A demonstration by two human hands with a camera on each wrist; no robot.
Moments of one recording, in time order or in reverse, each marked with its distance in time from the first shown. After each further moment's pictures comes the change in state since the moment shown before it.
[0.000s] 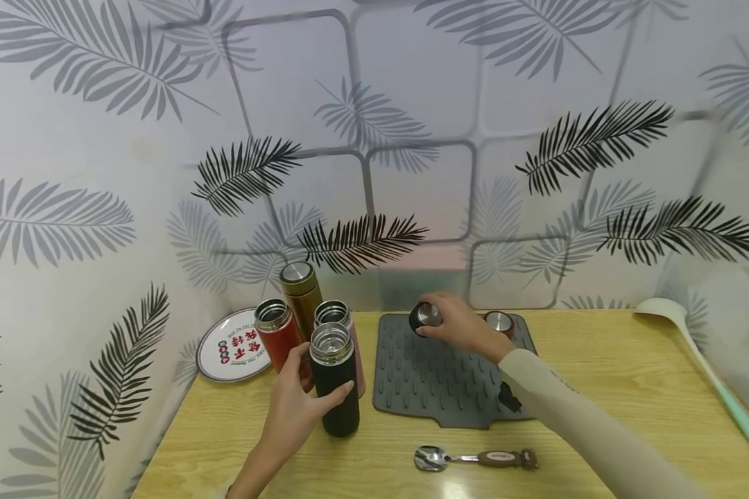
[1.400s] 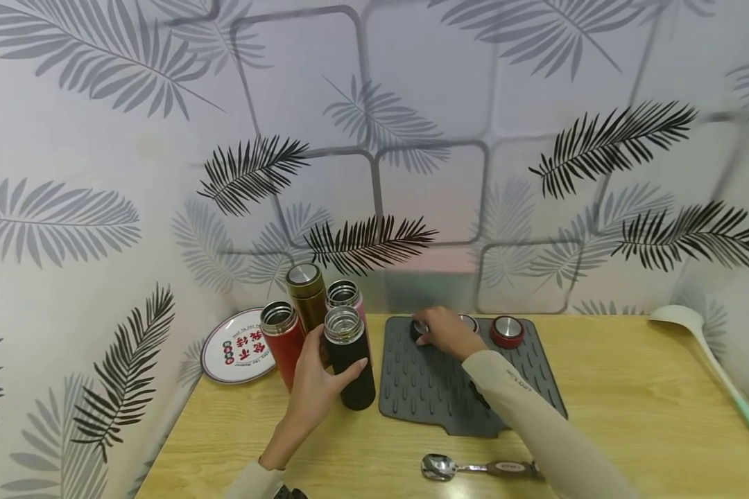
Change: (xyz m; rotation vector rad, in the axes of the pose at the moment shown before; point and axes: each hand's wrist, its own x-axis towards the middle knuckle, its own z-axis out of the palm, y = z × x) left_hand 0.043 -0.028 0.022 -0.001 0.029 0.100; right_hand 0.049 0.011 0.050 -0.227 -0.099 -0.001
